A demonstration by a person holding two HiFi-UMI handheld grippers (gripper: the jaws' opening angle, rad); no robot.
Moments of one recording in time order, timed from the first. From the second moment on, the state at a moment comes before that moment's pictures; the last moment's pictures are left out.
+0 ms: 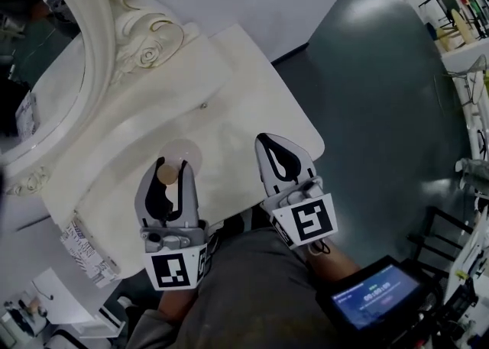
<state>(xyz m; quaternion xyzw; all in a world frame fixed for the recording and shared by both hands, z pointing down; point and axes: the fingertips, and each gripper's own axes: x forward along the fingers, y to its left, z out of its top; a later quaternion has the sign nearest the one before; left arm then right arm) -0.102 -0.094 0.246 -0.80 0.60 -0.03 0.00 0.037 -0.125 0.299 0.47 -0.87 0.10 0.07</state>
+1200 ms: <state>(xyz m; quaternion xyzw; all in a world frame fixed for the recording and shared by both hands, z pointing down) -0.120 -0.071 0.143 -0.77 0.63 0.02 0.07 0.031 -0.113 0.195 0.47 -0.88 -0.01 0.02</state>
